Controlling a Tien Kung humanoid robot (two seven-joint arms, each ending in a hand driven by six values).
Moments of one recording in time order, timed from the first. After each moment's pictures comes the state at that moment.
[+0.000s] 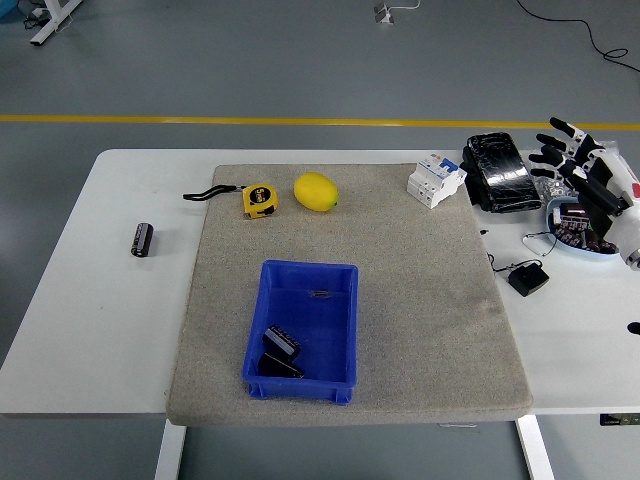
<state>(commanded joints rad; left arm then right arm) -0.13 0.07 -0.53 -0.27 0.50 0.39 0.17 0.38 -0.45 1.20 1.24 -0.82 -0.04 0.19</state>
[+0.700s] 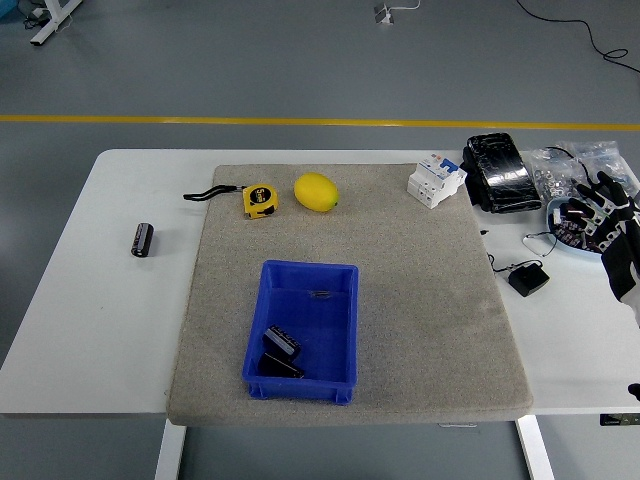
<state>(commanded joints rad) -0.11 0.07 -0.55 -0.26 0.52 0.39 0.17 0.13 -0.26 1.50 1.31 -0.92 0.02 0.16</state>
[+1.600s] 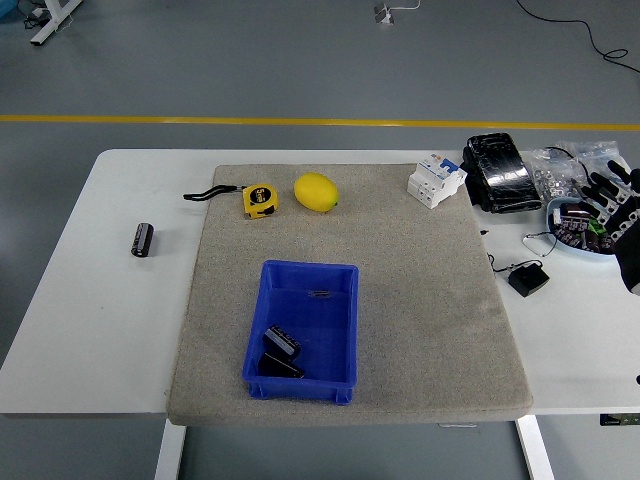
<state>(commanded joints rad) -0.13 0.07 -0.53 -0.26 0.49 0.39 0.15 0.14 -0.25 1.53 1.33 -0.93 0.01 0.15</state>
